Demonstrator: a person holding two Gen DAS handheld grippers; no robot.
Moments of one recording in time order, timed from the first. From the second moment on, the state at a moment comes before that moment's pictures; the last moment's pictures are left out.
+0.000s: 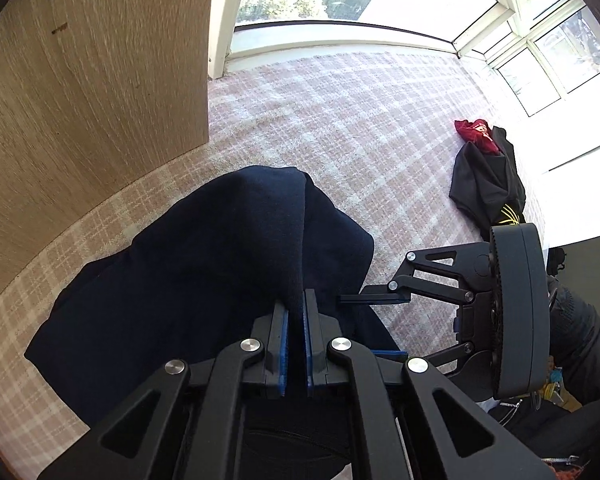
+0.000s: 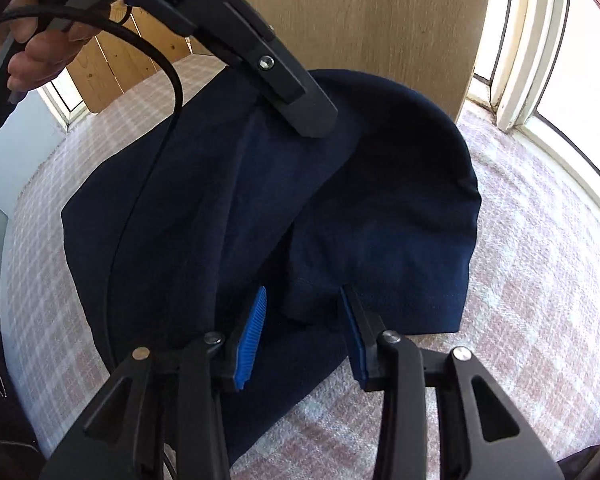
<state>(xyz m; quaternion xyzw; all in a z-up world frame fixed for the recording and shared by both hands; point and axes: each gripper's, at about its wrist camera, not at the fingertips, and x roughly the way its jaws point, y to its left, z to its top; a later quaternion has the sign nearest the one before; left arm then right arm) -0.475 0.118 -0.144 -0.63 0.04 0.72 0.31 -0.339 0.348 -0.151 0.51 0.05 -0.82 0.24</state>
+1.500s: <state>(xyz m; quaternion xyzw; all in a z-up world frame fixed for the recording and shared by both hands) -0.487 0.123 -0.133 -0.61 0.00 0.71 0.34 -0.393 0.451 -0.178 0.50 -0.21 -0.80 0.24</state>
